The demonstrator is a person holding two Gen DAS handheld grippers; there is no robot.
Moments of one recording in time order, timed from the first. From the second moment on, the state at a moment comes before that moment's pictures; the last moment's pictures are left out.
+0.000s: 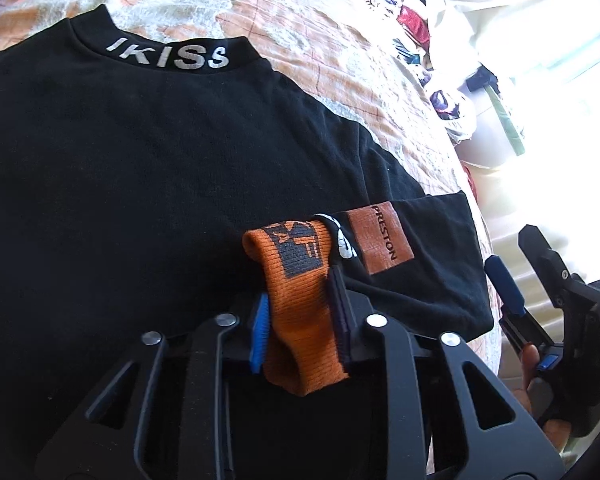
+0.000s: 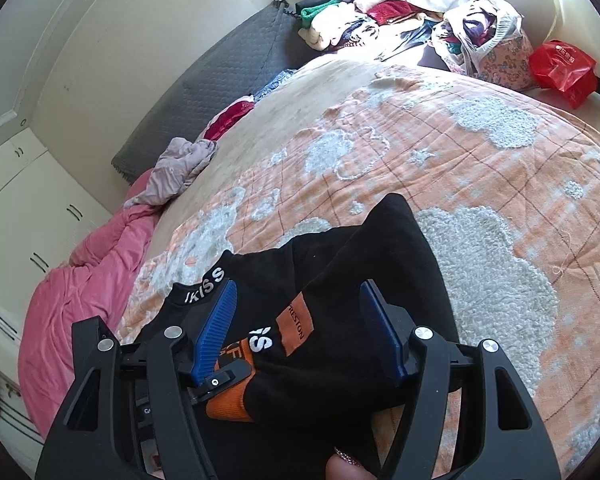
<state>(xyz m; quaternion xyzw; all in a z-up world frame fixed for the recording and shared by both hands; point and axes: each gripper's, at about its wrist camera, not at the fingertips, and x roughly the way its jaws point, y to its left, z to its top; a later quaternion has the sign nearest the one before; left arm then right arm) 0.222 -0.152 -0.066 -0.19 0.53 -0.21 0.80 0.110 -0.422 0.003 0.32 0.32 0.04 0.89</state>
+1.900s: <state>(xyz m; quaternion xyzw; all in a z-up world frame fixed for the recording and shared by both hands) 0.163 0.029 0.027 -0.21 0.39 -0.08 0.89 0.115 -0.403 -0.004 0.26 0.38 0.00 0.89</state>
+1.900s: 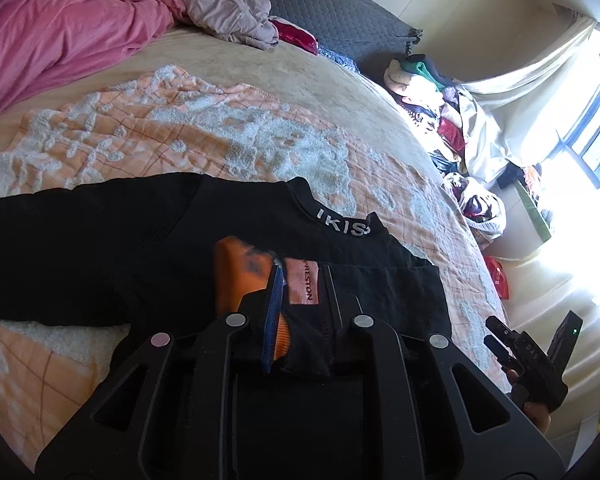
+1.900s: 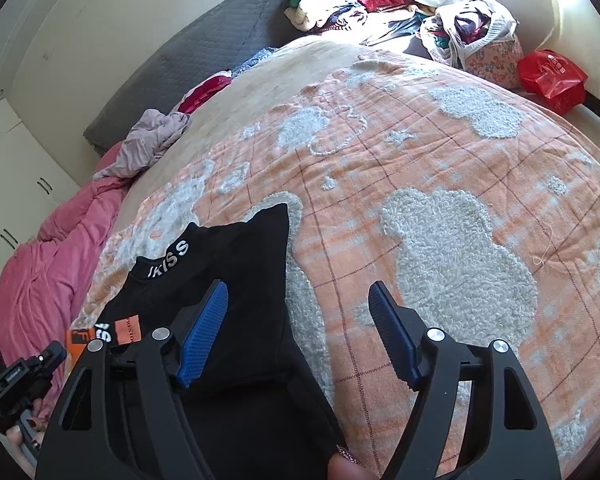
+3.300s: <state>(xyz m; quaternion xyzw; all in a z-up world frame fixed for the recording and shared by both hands) 0.167 0.016 -0.030 -0.07 0.47 -0.11 0.88 0.125 -0.286 -0.030 0.05 0.43 0.08 0.90</state>
